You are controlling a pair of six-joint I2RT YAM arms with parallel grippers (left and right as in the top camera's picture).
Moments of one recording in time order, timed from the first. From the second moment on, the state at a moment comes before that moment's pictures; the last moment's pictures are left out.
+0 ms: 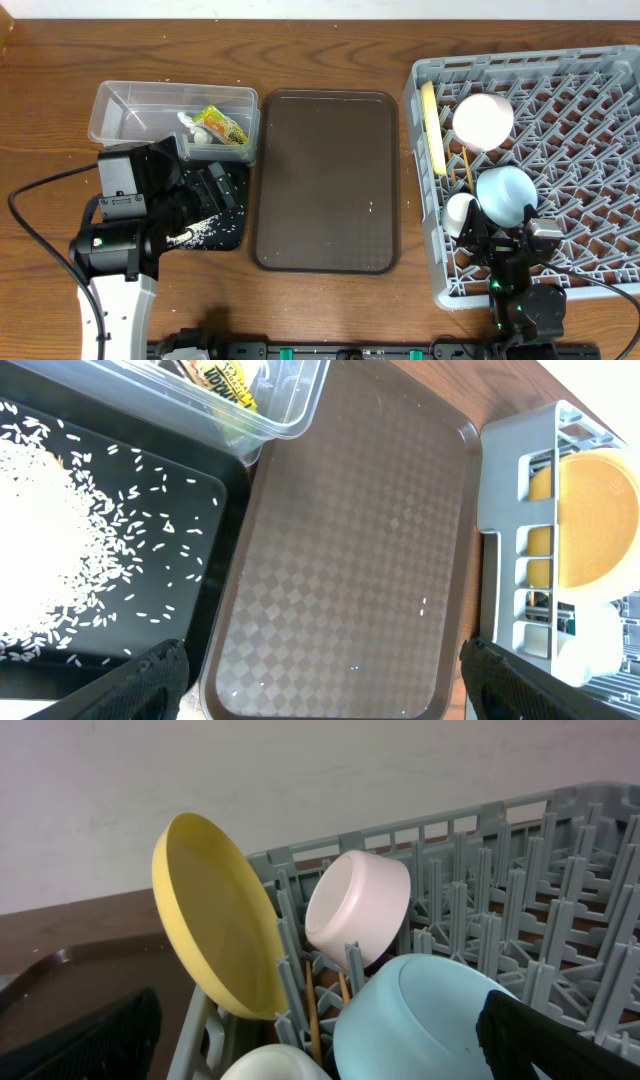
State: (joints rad) left arm 0.10 1.01 0.99 -0.92 0.41 -0.38; right arm 0.11 0.01 0.01 -0.06 0.11 0.24
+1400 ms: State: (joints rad) left arm -0.09 0.01 0.28 -0.17 0.19 -0.37; right arm 0.11 0.02 0.01 -0.06 0.11 0.24
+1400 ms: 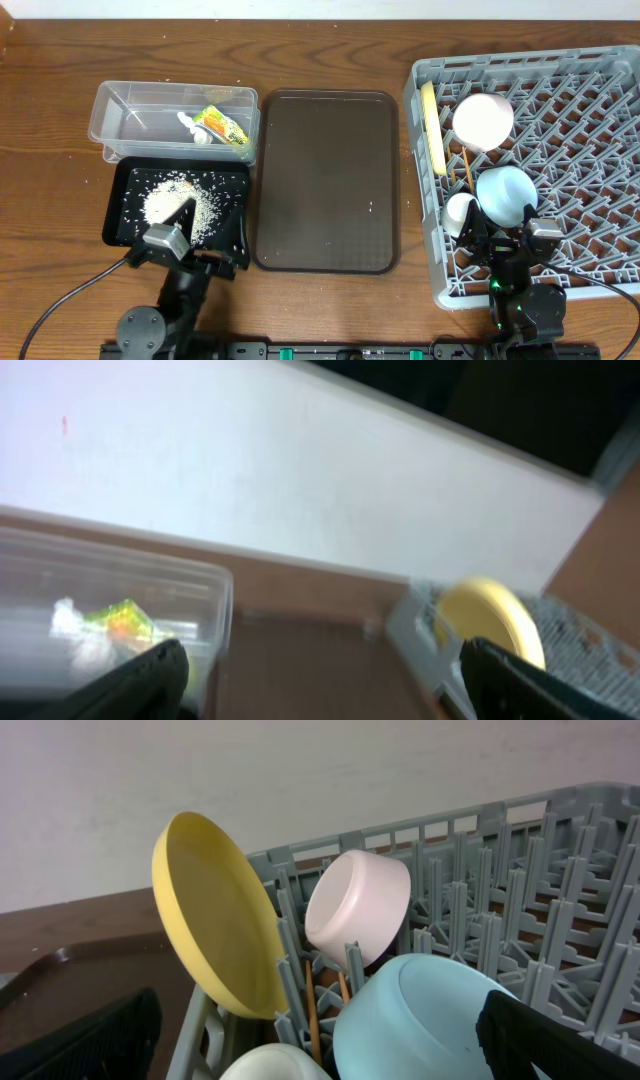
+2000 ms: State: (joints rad) left arm -0.09 0.01 0.01 -0.03 0.03 -0.20; right arm 0.11 0.02 0.01 -0.06 0.11 0.24
